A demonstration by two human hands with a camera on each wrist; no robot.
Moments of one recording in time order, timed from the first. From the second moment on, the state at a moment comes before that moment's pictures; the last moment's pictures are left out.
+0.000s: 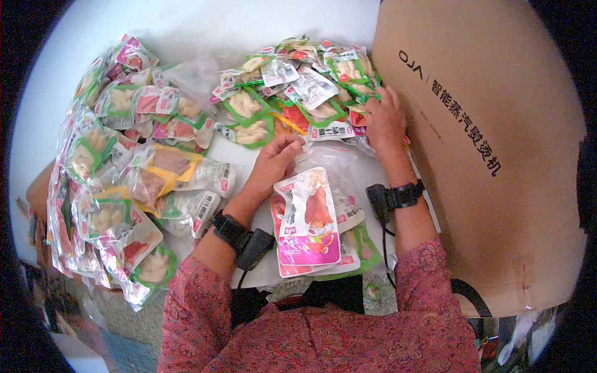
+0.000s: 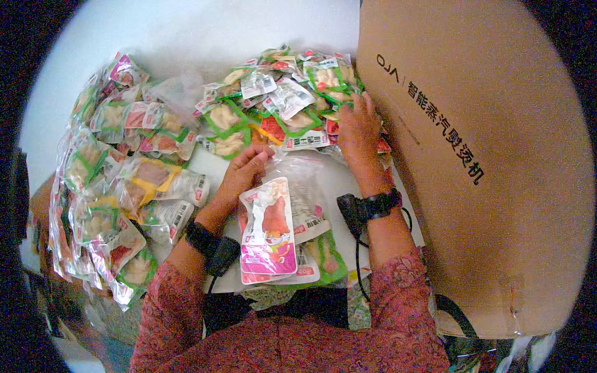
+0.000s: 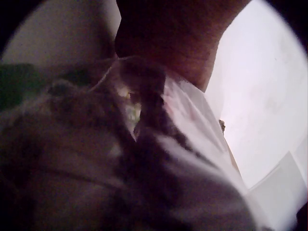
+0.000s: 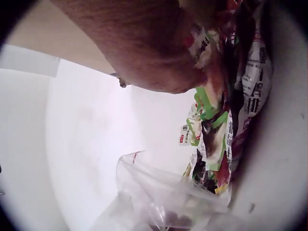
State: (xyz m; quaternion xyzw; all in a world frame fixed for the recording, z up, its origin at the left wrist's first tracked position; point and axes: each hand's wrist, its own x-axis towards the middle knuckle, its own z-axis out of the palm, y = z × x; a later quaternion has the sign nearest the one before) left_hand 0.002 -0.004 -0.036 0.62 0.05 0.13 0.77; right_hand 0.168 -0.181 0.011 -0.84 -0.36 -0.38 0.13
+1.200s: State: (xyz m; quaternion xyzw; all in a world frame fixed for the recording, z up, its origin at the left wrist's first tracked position) left_hand 0.002 0.005 -0.034 0.54 0.03 0.22 0.81; right_hand 0.119 -0.139 0.001 -0.56 -0.32 0.27 0.71
